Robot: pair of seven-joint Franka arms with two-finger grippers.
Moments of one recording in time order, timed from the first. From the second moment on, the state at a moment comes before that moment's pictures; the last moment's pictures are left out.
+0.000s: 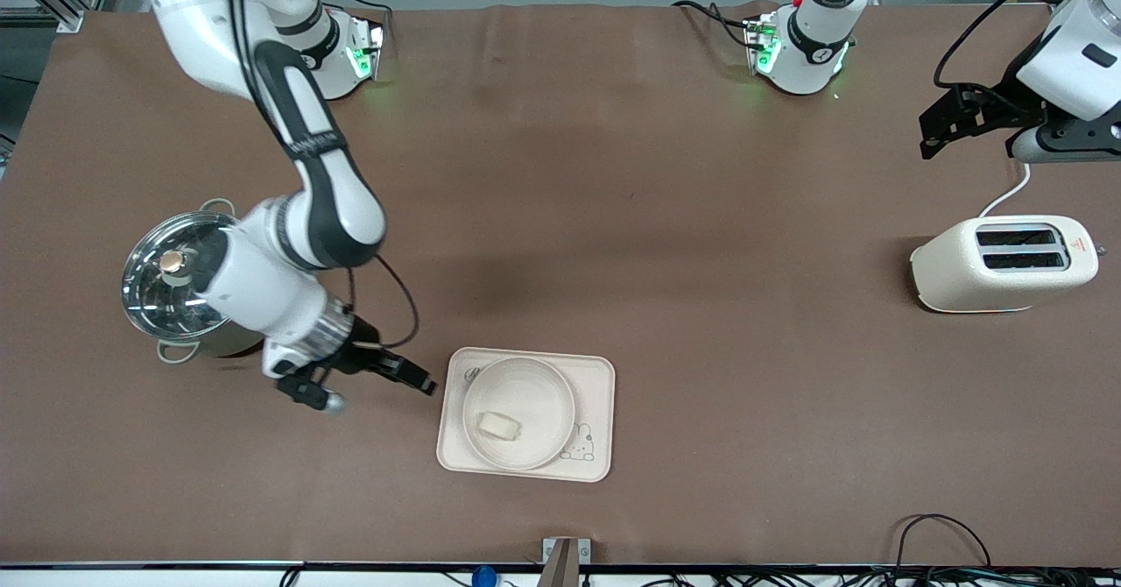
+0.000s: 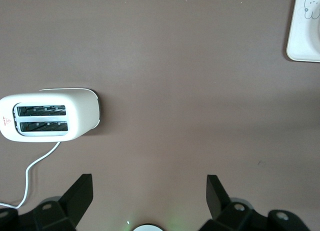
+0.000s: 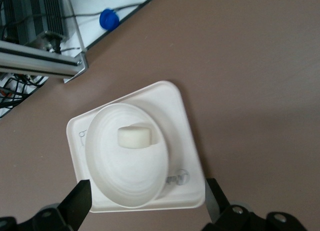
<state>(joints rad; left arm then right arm) 0.03 -0.04 -0.19 -1.52 0.02 1.46 -0.14 0.44 0.51 -0.19 -1.64 0.63 2.42 0.25</state>
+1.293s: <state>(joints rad) 0.03 -0.05 -0.19 -1.50 0.02 1.46 -0.12 -0.13 -0.04 0.05 -1.56 -0.08 1.57 -0.04</state>
